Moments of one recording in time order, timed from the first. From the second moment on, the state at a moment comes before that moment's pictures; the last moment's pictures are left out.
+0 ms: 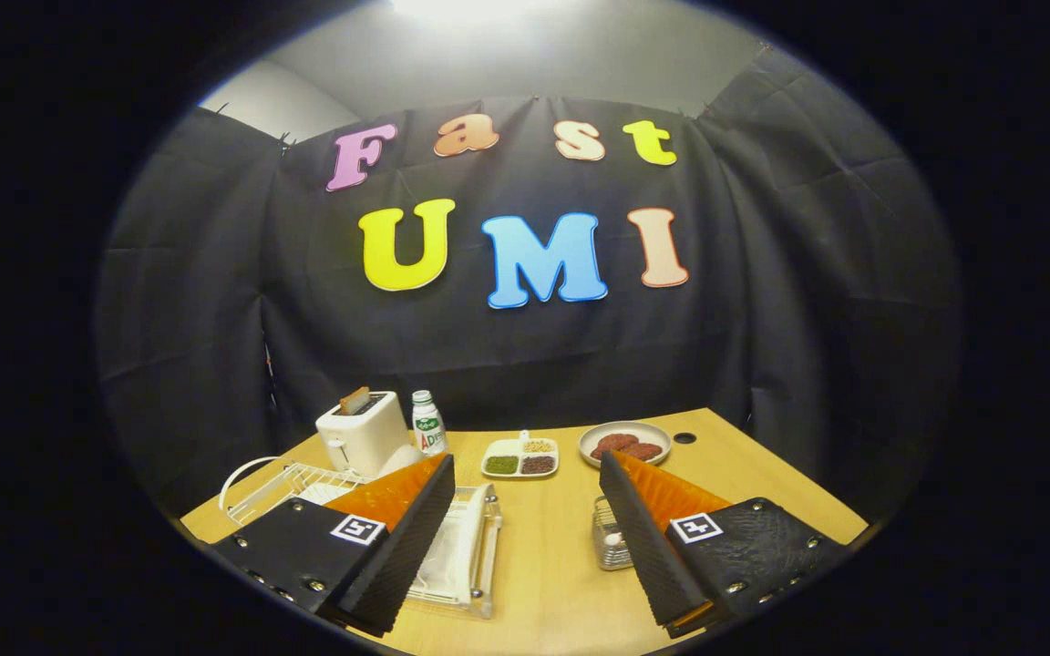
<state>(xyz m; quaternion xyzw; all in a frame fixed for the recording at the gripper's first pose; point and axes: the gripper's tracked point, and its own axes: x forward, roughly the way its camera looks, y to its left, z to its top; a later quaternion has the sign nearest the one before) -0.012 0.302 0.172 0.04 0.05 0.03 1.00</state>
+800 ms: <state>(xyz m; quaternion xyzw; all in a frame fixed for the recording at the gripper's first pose) 0.062 0.408 0.094 0.08 0.23 0.06 0.97</state>
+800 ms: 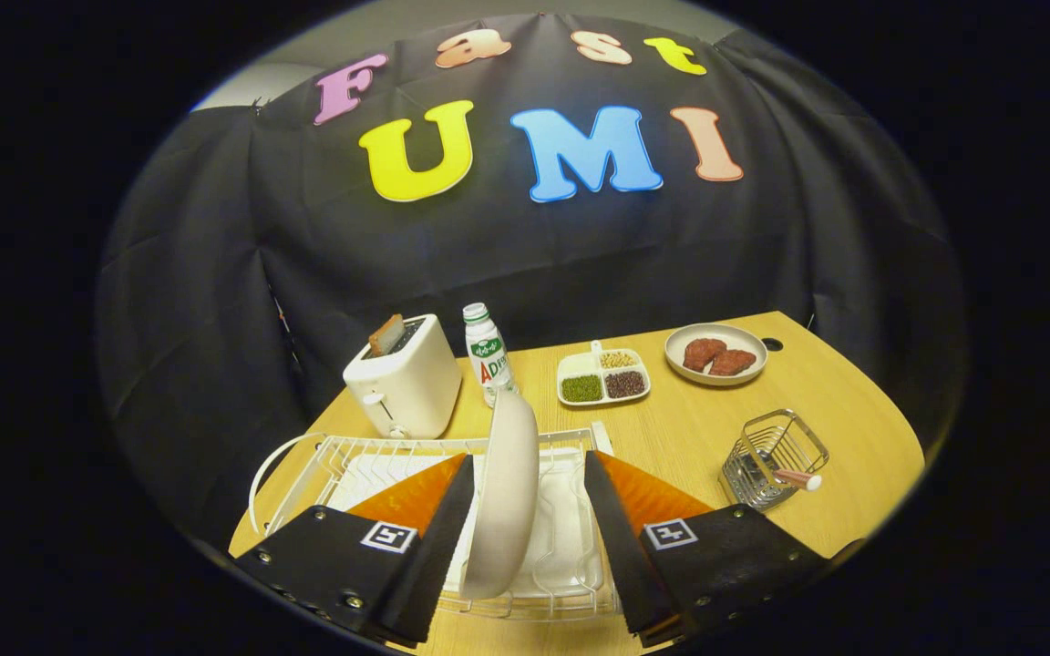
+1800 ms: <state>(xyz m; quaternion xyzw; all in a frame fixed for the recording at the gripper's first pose) 0.083 0.424 0.091 -0.04 0.30 -0.10 0.95</state>
